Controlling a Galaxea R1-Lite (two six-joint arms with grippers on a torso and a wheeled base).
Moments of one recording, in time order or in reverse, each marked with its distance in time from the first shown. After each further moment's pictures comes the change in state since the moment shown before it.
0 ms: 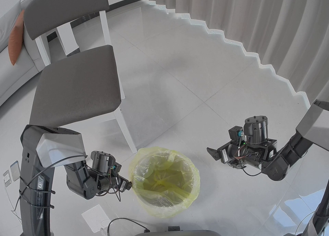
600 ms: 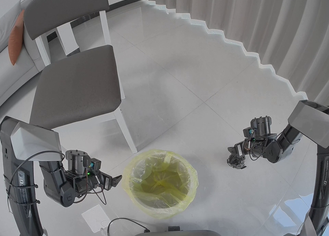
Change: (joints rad) left arm 0.090 -0.171 0.314 -0.300 -0.089 -0.082; right arm -0.269 0.225 -0.226 0.187 0.020 -0.009
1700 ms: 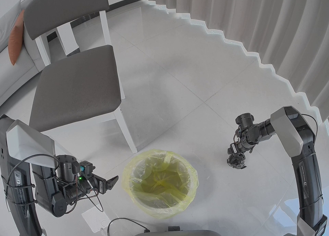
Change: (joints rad) left arm 0.009 -0.036 0.207 -0.275 -0.042 -0.055; right arm -0.061 0.394 -0.808 0.761 -0.113 0.004
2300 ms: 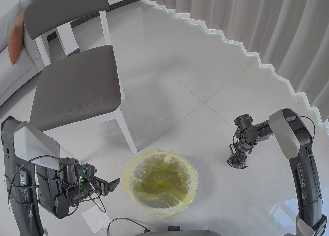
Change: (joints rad) left arm -0.011 0.049 0.002 -0.034 0.002 -0.029; right arm -0.001 0.043 -0.066 0.044 0.000 0.031
